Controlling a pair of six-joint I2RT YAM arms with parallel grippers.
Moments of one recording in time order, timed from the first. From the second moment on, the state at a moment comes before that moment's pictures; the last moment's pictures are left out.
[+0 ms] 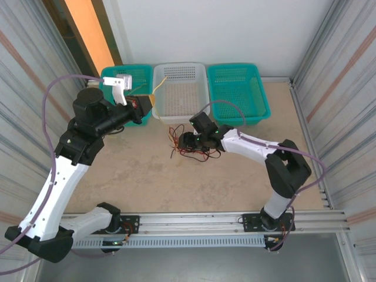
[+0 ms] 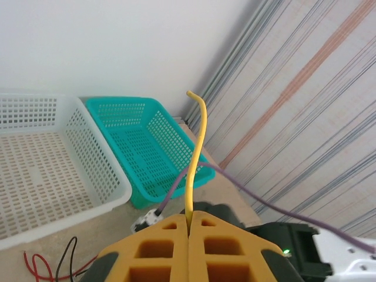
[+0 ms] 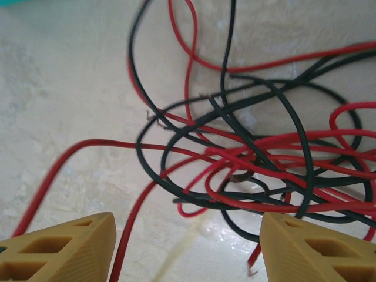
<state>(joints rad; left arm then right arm) -0.43 1.04 1.38 -0.50 0.34 -0.44 0.75 1.72 1.18 -0.39 -0.14 0.76</state>
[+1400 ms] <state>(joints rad) 0.03 1.09 1.43 -0.45 -0.14 -0.54 0.78 1.61 1.06 -0.40 -0.08 0.80</state>
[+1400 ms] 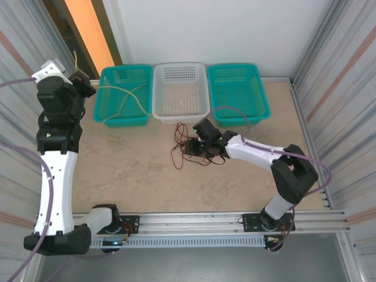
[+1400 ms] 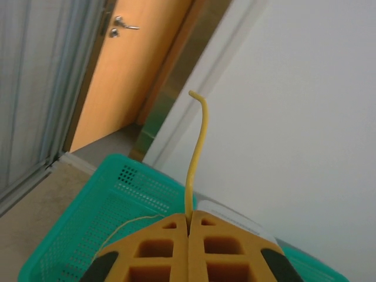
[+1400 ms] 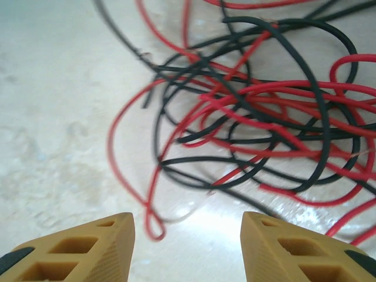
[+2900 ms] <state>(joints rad) 0.09 1.47 1.06 0.06 -0.25 -1.03 0.80 1.30 1.08 -0.55 0.01 0.75</state>
